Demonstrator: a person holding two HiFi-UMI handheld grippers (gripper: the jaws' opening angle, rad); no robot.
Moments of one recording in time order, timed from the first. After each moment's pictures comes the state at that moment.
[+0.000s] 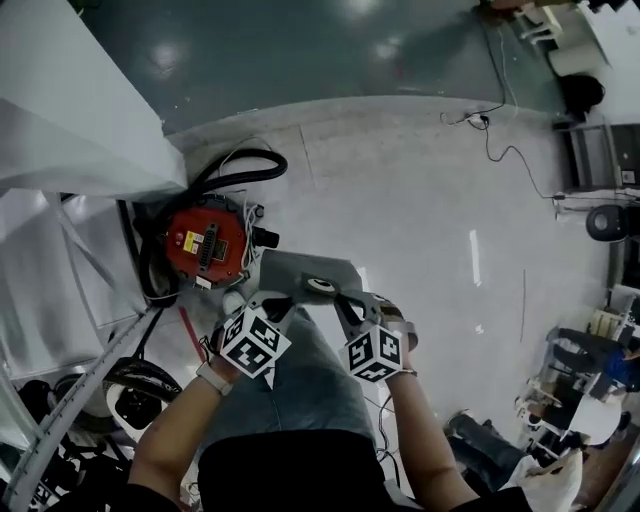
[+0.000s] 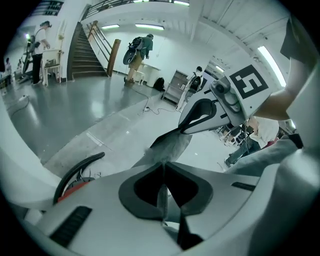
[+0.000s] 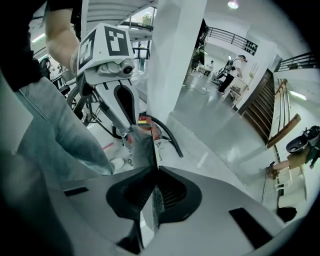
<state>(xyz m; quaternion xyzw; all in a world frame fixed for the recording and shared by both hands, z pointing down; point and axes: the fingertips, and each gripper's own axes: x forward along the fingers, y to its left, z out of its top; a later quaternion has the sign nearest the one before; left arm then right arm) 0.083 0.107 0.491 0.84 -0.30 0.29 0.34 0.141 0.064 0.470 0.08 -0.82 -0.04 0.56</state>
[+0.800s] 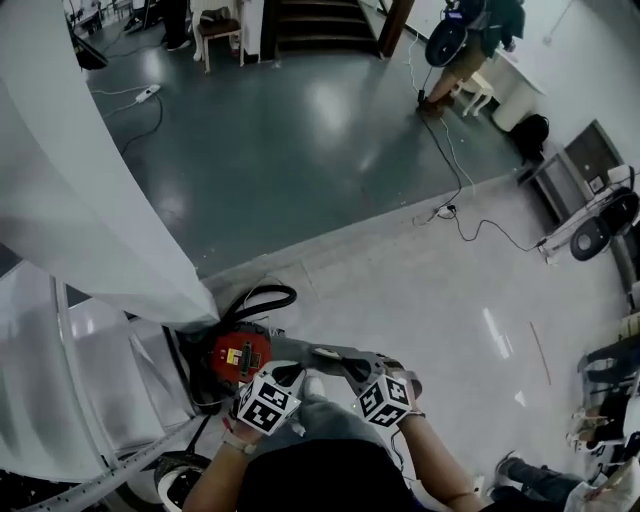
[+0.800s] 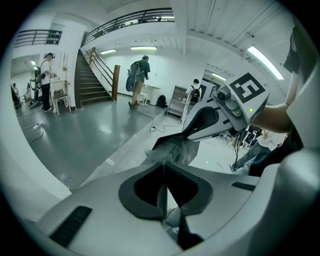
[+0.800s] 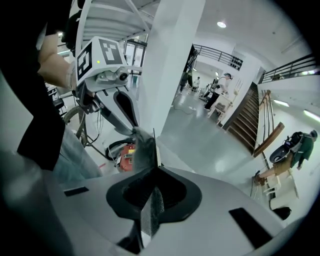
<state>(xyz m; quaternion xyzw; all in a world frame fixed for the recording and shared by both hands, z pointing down) 0.031 0.078 0.286 0.86 -0.36 0.26 0.27 0.092 0.047 0.265 0.13 -0.86 -0.06 0.49</state>
